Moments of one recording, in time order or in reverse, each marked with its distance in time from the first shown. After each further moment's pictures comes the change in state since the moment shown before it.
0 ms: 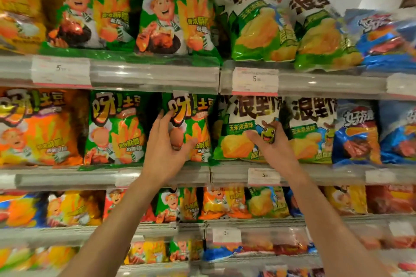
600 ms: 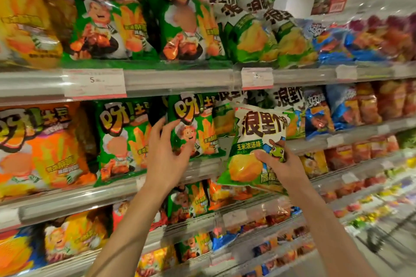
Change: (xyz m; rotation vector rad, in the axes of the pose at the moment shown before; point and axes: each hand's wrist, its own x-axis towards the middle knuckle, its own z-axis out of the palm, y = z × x) left_hand -0.014 -0.017 -0.063 -0.123 -0.105 0.130; right_hand -0.131 -0.022 0.043 0.164 0.286 0.150
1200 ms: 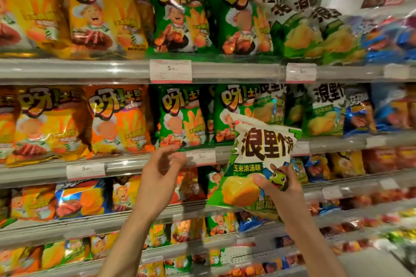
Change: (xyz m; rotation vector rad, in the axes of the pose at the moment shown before) left_hand -0.105 -0.023 -0.121 -0.344 0.012 -0.282; right_hand -0.123 -0.004 0.076 0.051 -0.111 0.056
